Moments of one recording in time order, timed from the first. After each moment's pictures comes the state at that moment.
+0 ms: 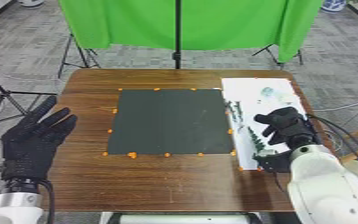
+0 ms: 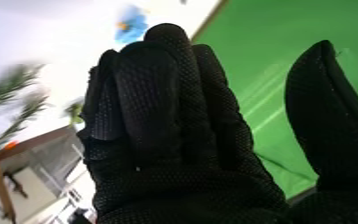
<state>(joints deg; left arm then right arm) 140.9 -47.8 -100.3 -136.1 22.1 22.5 28.3 -100.7 -34.1 68.6 -133.0 -100.4 28.5 55.9</state>
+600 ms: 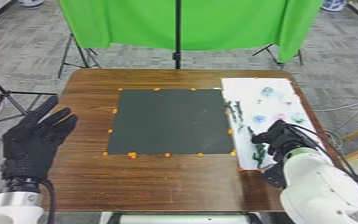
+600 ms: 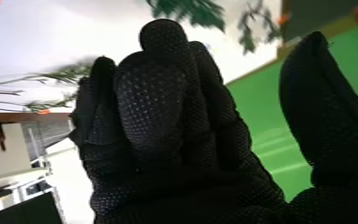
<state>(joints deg) 140.5 -47.5 -100.1 -136.1 21.8 22.7 28.2 -96.8 -35.8 64.5 -131.8 -107.4 5.9 66.6</state>
